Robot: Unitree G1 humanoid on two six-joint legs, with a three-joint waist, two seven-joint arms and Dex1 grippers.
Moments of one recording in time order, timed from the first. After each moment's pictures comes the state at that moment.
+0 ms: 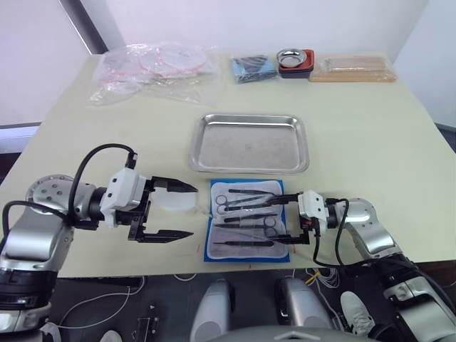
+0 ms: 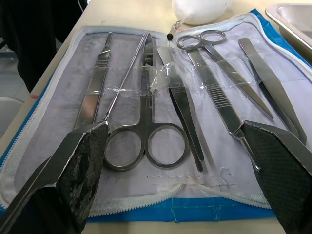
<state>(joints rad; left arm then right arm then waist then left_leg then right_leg) -0.15 0.96 0.17 -0.17 -0.55 0.12 -1.51 -0.35 -0.42 0.29 0.24 0.19 -0.15 1.24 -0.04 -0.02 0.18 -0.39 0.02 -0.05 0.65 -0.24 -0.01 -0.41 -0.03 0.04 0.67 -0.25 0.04</state>
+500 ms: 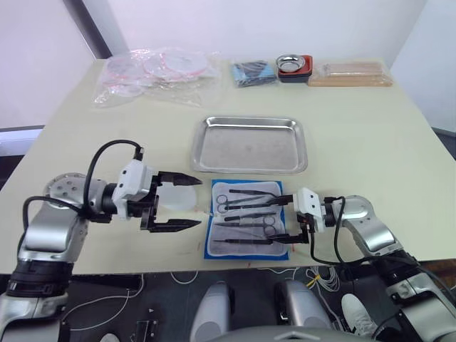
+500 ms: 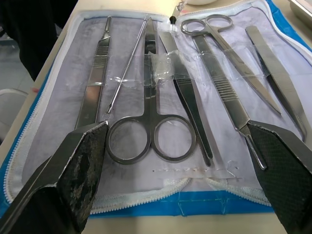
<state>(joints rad) -0.27 0.87 0.07 -0.05 -0.51 0.13 -1.48 -0.36 -0.45 0.34 0.21 0.17 -0.03 1.22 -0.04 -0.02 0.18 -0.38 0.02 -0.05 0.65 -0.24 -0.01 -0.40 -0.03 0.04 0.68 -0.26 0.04</state>
